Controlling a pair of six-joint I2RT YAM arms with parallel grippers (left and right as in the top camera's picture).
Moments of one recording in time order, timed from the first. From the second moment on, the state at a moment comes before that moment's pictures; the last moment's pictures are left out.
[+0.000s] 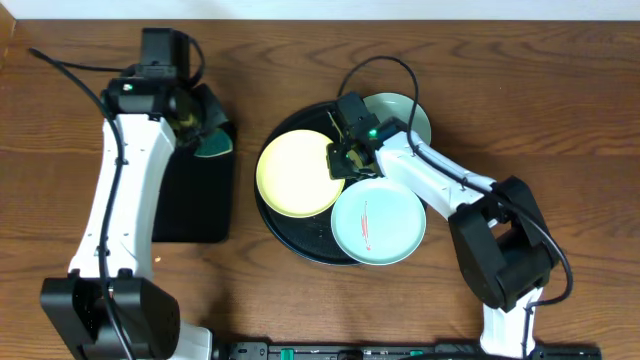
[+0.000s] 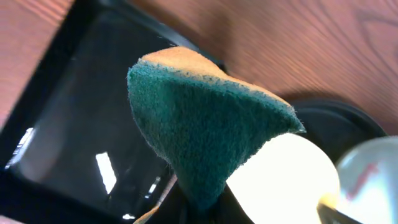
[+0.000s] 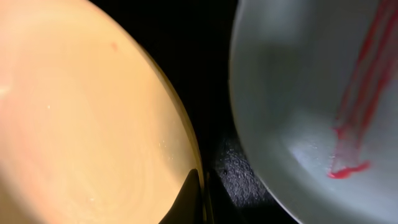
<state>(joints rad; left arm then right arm) 0.01 1.65 1.55 -1.07 0.01 -0.53 0.61 2.03 1.47 -0.64 -0.04 0.43</state>
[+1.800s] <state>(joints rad) 0.07 1.65 1.53 -1.10 0.00 -0.51 0.48 1.66 1.54 -0.80 0.20 0.24</state>
